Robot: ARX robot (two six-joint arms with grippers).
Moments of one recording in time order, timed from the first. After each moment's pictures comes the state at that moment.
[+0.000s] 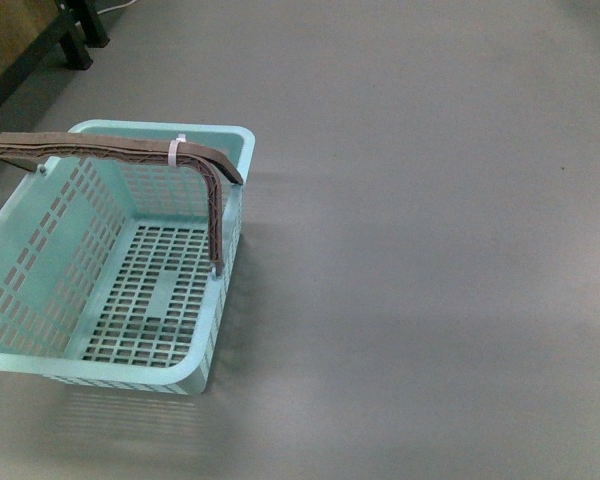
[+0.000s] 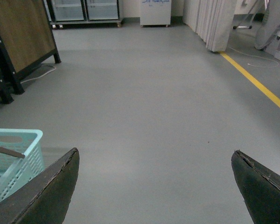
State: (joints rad) left arm -0.05 1.83 0.62 0.56 -0.17 -1.27; right arm 0.00 0.00 0.02 0.00 0.00 0.00
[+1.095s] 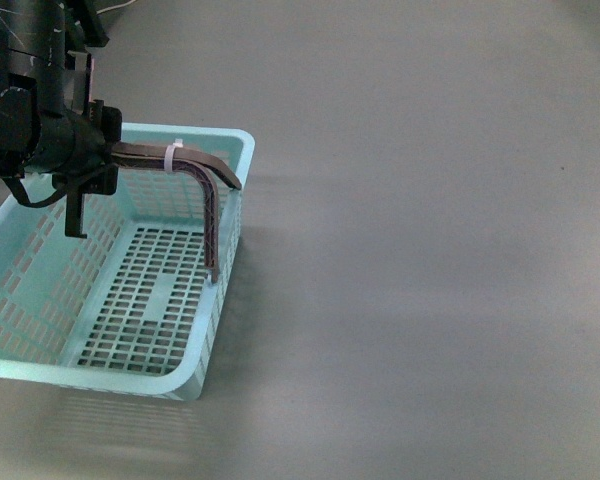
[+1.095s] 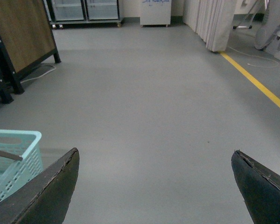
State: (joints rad) left arm -0.13 2.28 1.15 0.41 -0.15 -1.51; right arm 0.00 0.00 0.02 0.00 0.00 0.00
